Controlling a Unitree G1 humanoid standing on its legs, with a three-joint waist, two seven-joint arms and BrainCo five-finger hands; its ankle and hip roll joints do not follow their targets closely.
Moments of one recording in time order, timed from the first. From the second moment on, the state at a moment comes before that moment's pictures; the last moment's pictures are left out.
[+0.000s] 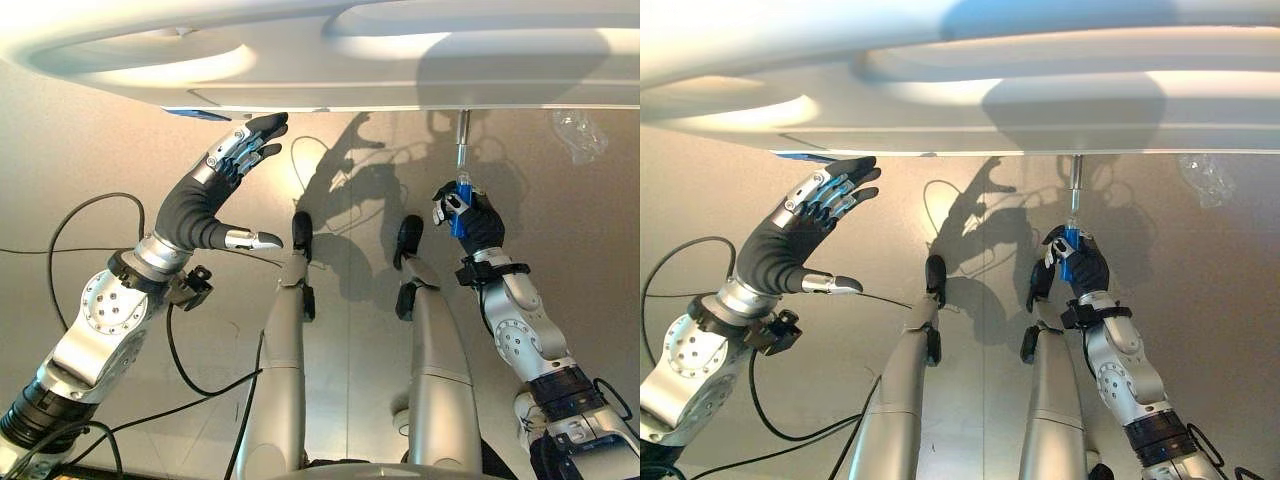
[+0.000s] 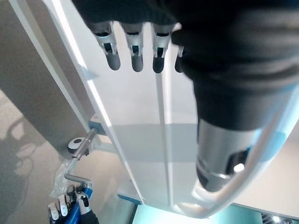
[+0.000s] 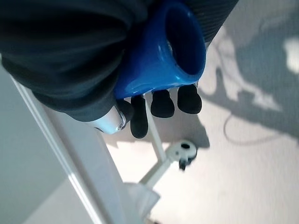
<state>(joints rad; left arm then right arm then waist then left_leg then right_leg) -0.17 0.90 -0.12 -0.45 -0.58 -0.36 -0.12 -0.25 -0.45 0.12 0.07 0.69 -0.22 -0.05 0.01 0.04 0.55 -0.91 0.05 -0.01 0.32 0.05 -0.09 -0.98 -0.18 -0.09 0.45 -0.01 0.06</state>
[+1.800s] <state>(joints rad) -0.39 0.80 -0.28 -0.43 -0.65 -0.32 0.00 -1.08 -0.48 0.33 1.30 0.41 -0.08 -0.19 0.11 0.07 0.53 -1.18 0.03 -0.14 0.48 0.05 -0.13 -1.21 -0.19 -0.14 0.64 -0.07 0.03</state>
